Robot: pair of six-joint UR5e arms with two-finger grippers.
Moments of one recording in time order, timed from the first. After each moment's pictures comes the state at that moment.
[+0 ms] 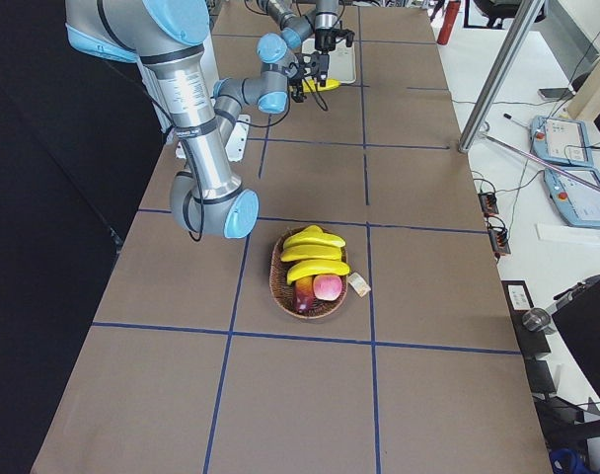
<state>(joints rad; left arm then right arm) -0.67 -2.13 -1.75 -2.36 -2.21 -1.53 0.39 -1.08 2.04 -1.07 1.68 1.49</state>
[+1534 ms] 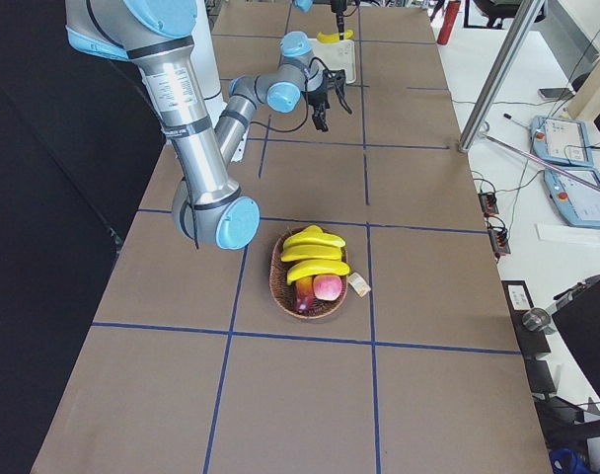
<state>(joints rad) -1.12 -1.50 -1.62 -2.25 -2.20 -0.82 0.58 -1.14 2.11 -1.51 1.75 1.30</state>
